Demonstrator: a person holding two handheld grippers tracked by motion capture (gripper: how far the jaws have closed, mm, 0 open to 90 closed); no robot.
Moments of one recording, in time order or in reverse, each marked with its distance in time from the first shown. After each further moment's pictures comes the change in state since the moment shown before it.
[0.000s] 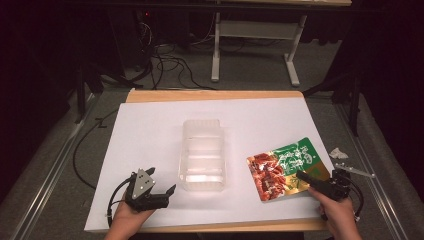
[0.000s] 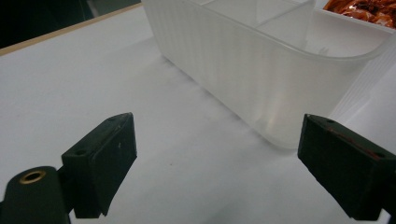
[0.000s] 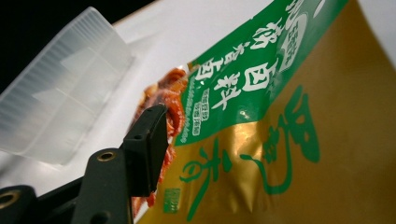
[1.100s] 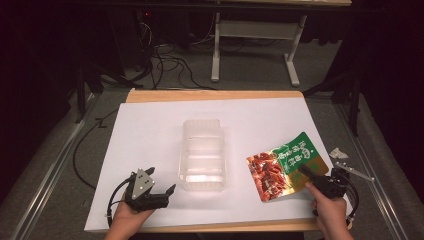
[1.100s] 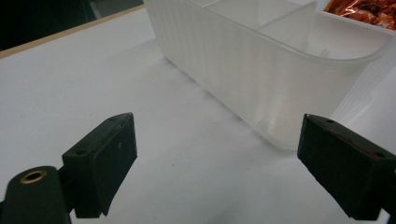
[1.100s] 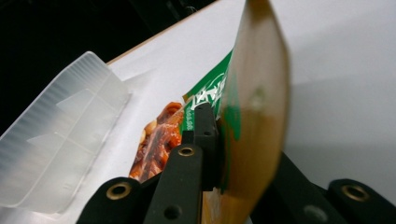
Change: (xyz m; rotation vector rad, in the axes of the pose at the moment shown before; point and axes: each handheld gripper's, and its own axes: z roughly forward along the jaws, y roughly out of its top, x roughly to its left) left arm 0.000 0.000 -0.001 -0.006 0.004 -0.001; right arm 0.015 0.000 0.005 -0.140 -0.059 0.065
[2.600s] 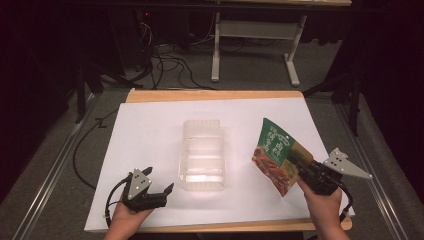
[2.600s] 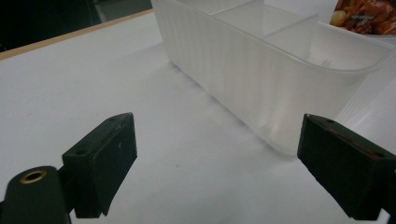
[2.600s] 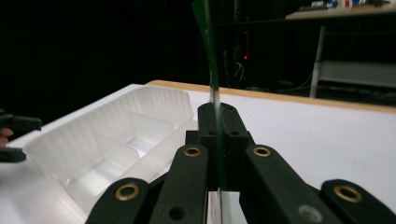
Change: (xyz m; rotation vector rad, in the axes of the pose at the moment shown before) left arm 0.003 -0.001 -0.005 -0.026 0.009 -0.036; right arm 0.101 0.027 -0.015 -0.174 0.147 -0.498
